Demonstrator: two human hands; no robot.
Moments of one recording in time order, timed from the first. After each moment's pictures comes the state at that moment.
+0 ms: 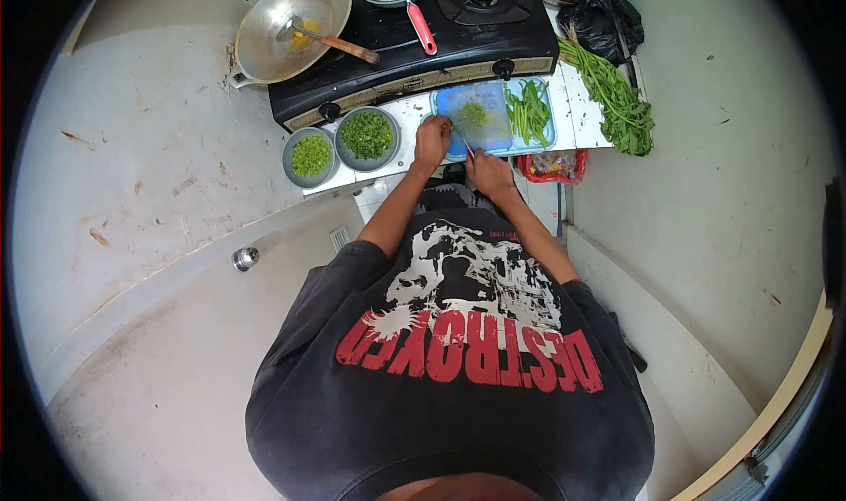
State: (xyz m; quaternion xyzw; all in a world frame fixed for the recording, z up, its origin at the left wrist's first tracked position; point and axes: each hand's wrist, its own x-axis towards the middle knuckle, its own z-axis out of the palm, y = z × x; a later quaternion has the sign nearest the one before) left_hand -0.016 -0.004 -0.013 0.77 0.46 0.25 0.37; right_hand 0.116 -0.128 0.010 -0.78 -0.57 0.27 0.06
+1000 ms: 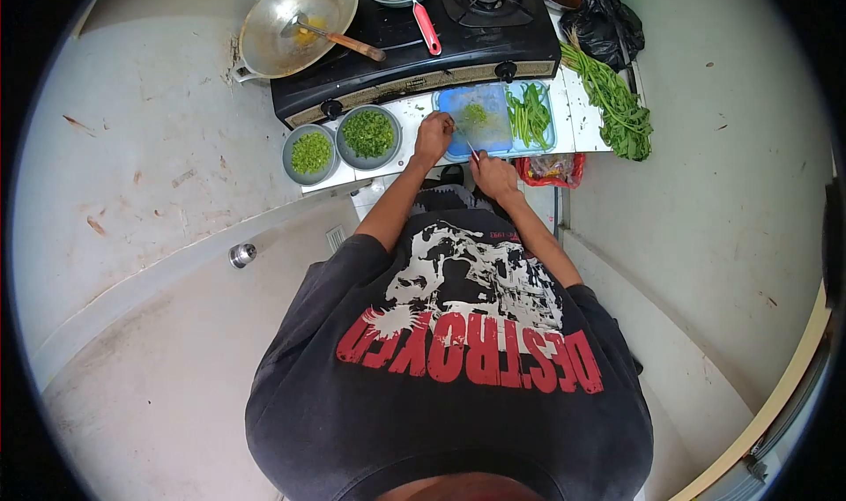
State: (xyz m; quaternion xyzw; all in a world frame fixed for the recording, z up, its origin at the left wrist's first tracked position) left_hand -0.013 0.007 -0.016 0.77 0.46 0.21 0.40; right_hand 0.122 -0.132 0.033 -0.77 -0.57 0.27 0.04
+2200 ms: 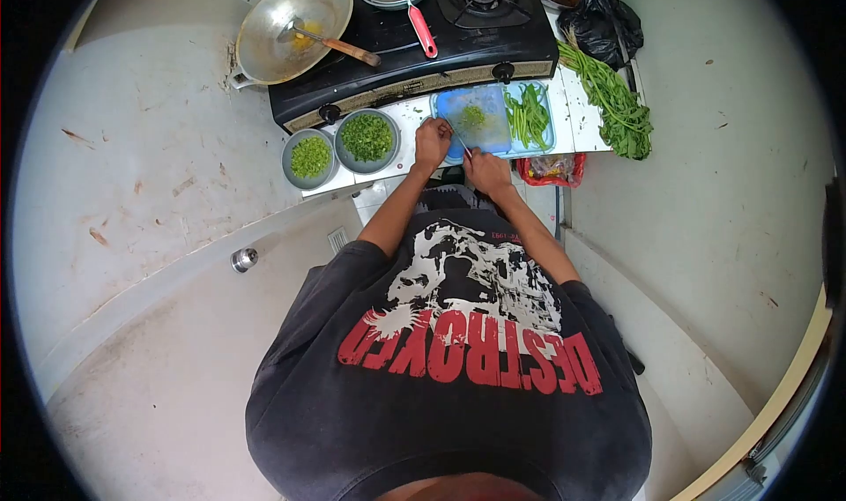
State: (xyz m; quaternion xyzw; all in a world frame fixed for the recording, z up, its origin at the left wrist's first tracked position) left_hand -0.009 -0.003 -0.024 0.73 0.49 0.27 0.39; right_hand 0.119 -0.119 0.012 -0.76 -0.59 0.26 0.08
